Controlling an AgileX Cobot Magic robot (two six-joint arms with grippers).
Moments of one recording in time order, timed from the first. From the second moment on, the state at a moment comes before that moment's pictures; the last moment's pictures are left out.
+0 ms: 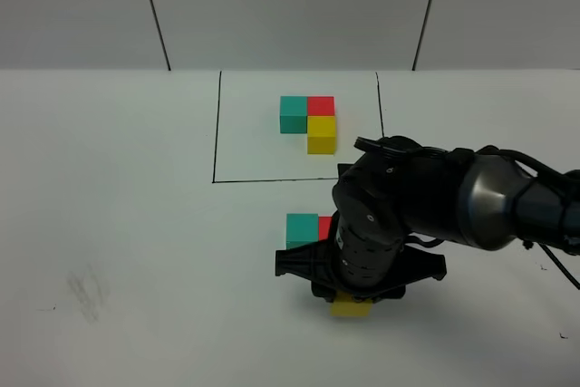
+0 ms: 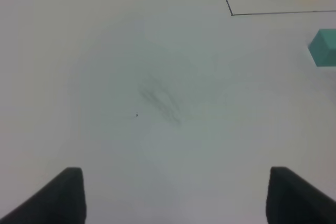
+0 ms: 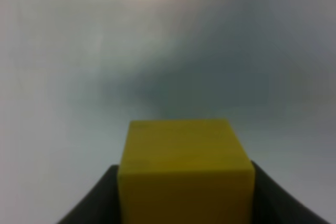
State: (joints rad) left arm -0.16 -0.01 -0.51 0.01 1.07 -0.08; right arm 0.92 1.90 -1.20 -0.06 0.81 0.89
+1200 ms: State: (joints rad) left arm -0.16 -0.01 -0.51 0.01 1.07 -0.08; right arm 0.92 2.09 -1.45 -0.08 0.93 0.91
